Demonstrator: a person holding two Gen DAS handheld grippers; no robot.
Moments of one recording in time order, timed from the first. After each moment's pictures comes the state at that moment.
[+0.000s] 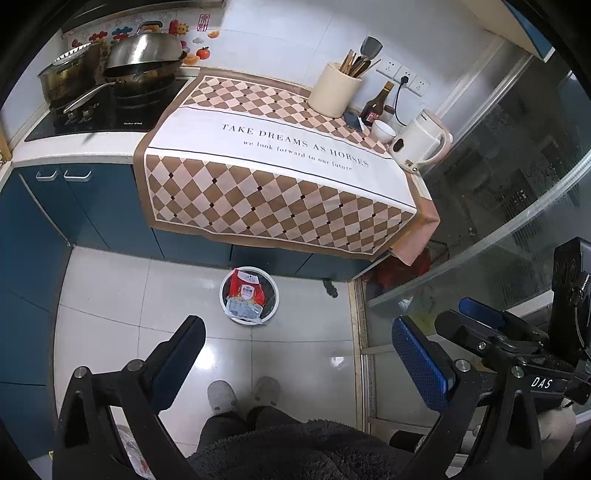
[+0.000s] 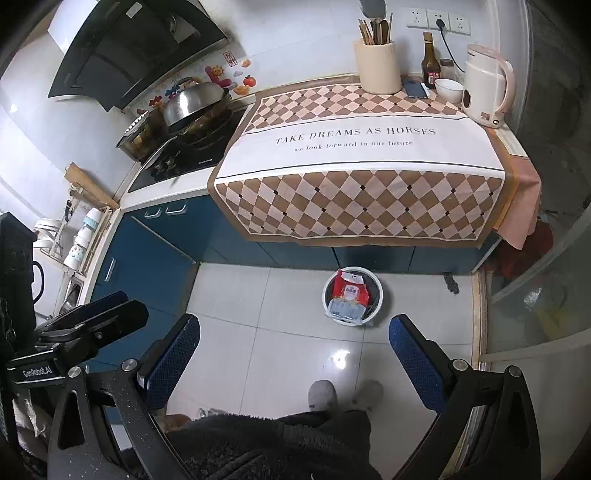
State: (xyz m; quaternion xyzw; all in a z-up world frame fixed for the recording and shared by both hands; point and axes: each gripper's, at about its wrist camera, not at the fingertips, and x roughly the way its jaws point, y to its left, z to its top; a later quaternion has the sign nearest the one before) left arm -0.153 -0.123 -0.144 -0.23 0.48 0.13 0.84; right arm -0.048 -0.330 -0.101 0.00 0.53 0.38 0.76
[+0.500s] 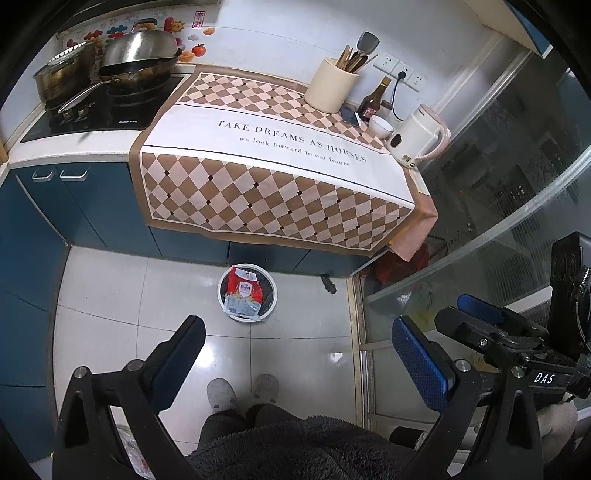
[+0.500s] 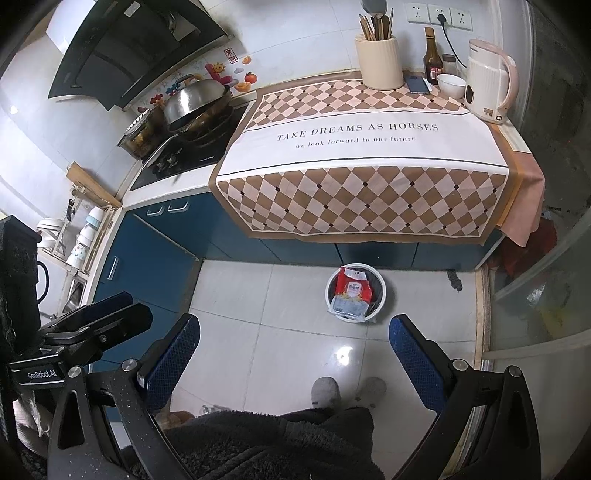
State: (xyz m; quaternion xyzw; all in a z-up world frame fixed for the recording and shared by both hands) left arm -0.149 -0.127 -0.146 -0.23 0.48 0.12 0.83; right arm -0.047 -0.328 -0.104 0.00 0.54 0.38 0.75
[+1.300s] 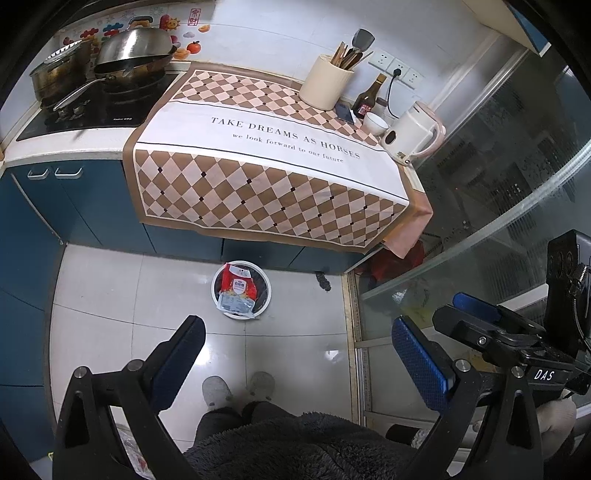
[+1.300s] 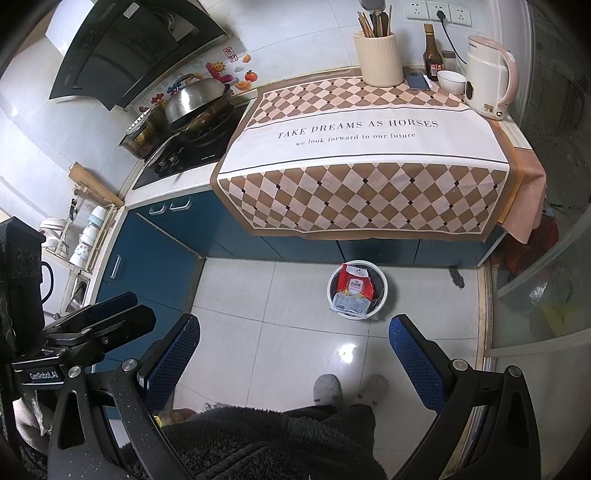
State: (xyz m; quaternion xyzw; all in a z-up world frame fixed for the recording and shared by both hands) left arm -0.145 -0.136 -0.148 -0.24 0.49 0.11 0.83; right arm -0.051 -0.325 -0.105 0.00 0.54 0.38 0.75
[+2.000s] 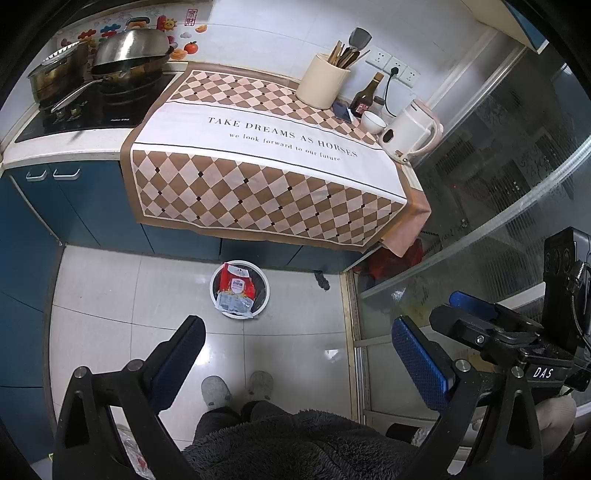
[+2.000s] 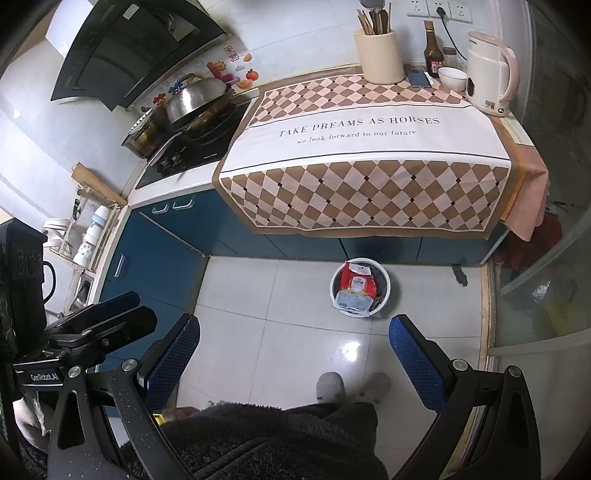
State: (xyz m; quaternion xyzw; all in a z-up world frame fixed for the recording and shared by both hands) left arm -0.142 -0.142 -0.148 -0.23 0.49 0.11 0.83; right arm -0.059 -0.324 -0.109 0.01 0.54 0.38 0.75
